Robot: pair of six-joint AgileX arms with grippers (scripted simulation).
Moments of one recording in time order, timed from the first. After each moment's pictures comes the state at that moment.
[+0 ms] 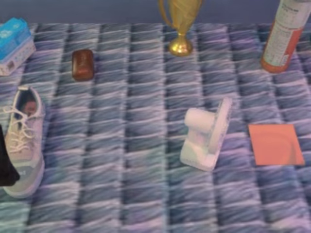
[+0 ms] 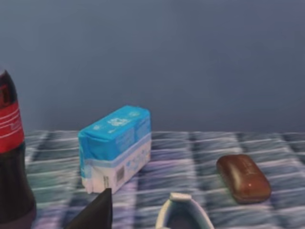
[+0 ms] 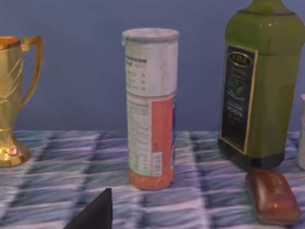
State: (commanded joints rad) left arm 0.00 0.00 0.00 0.00 0.00 0.00; right arm 0.00 0.00 0.00 0.00 0.00 0.00
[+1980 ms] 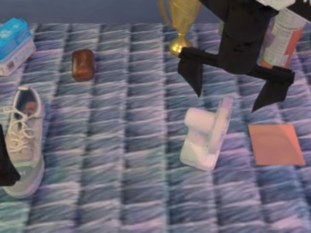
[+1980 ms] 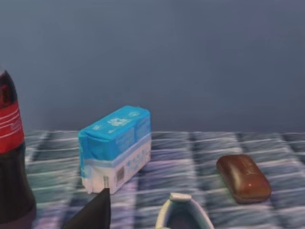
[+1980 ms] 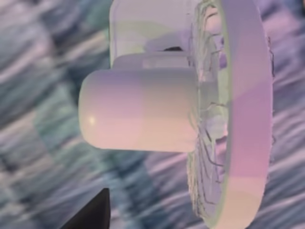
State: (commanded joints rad) left arm 0.00 0.00 0.00 0.00 0.00 0.00; right arm 0.55 2.09 1.98 -1.46 0.00 0.93
